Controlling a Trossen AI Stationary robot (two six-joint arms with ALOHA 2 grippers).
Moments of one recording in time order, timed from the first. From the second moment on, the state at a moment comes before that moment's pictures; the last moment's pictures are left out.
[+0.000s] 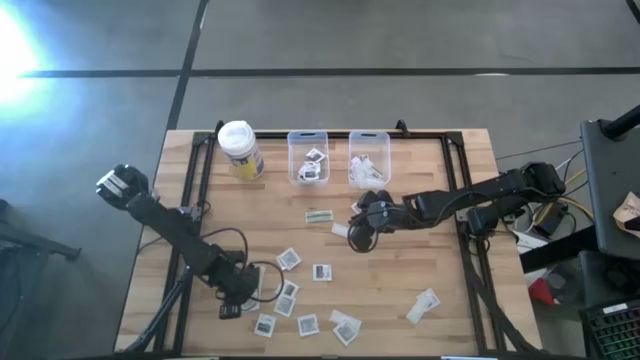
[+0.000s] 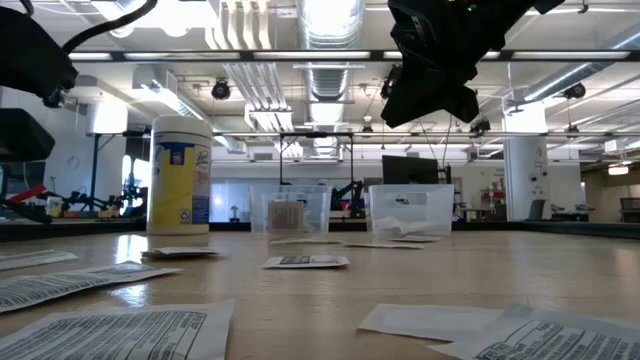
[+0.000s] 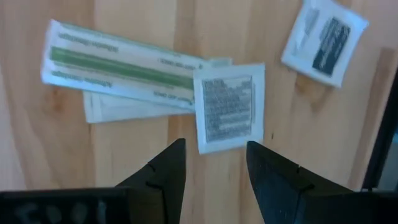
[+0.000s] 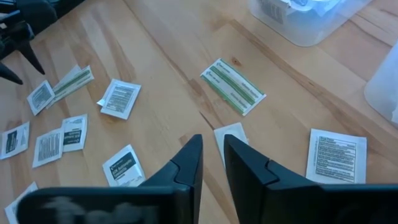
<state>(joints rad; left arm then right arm) -0.69 1.42 0.78 -0.59 0.10 -0.83 0.16 1.44 0.94 -0.31 0.30 0.75</state>
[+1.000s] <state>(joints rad) -0.77 1.43 0.70 -0.41 0.00 -1.00 0.16 1.44 0.93 -0.31 0.30 0.68</state>
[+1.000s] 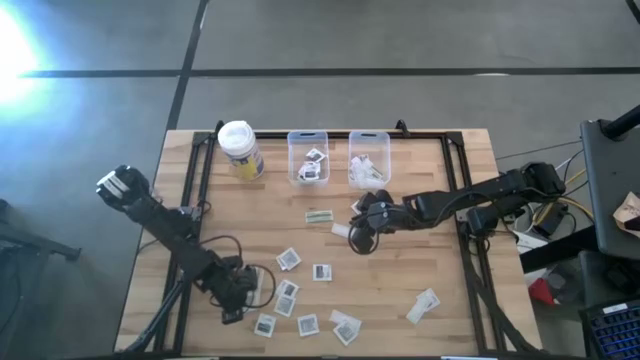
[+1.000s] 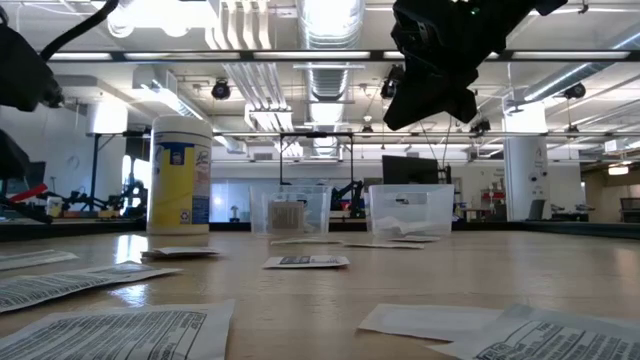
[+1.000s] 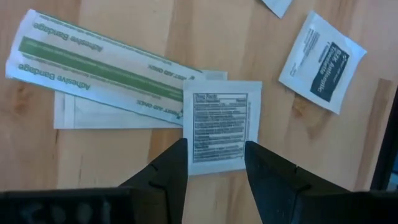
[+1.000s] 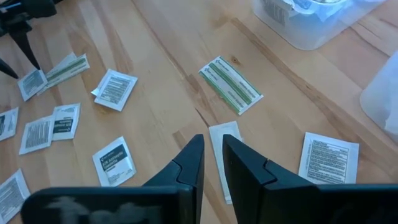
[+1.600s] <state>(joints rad) -0.79 1.42 0.64 -0.39 -0.05 -0.99 0.16 1.44 0.93 -0.31 0.30 0.68</state>
